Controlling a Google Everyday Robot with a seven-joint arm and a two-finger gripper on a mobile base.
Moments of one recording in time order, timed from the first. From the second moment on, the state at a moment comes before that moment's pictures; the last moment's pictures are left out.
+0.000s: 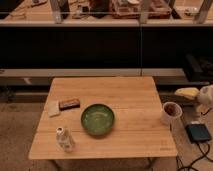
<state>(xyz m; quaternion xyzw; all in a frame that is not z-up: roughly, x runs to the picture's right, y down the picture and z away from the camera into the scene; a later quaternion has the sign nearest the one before) 0.420 0.061 0.694 -0.02 -0.18 -0.44 0.88</state>
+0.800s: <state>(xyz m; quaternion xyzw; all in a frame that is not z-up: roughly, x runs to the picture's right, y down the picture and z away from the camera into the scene) 0.403 0.048 0.686 -0.01 -0.18 -0.46 0.87</state>
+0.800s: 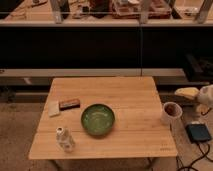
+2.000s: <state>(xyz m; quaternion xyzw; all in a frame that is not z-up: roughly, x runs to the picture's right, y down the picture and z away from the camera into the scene) 0.099 0.021 0.588 0.06 -0.19 -0.77 0.60</state>
